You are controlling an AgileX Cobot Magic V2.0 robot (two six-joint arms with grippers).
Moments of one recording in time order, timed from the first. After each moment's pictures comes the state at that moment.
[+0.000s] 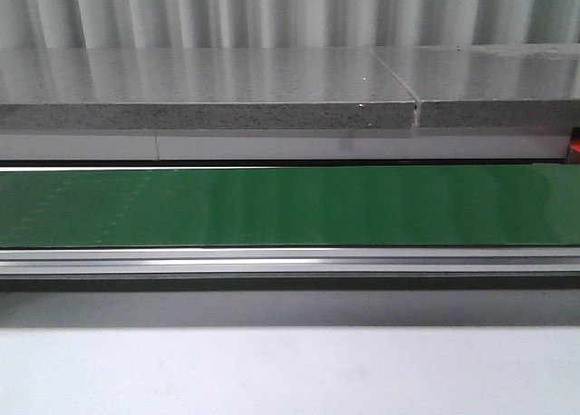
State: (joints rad) left arm -0.04 0.57 -0.55 -0.31 0.42 0.26; right arm -0.02 -0.01 0.03 -0.03 0.04 -0.08
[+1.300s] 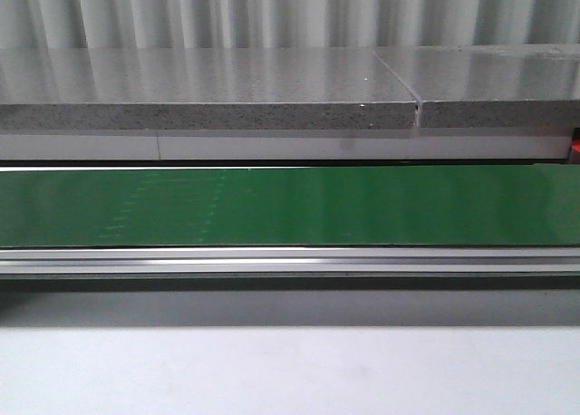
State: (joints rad) left arm -0.06 0.18 -0.07 0.02 0.07 -0.03; right arm -0.02 -0.01 0.03 -0.03 0.04 -0.08
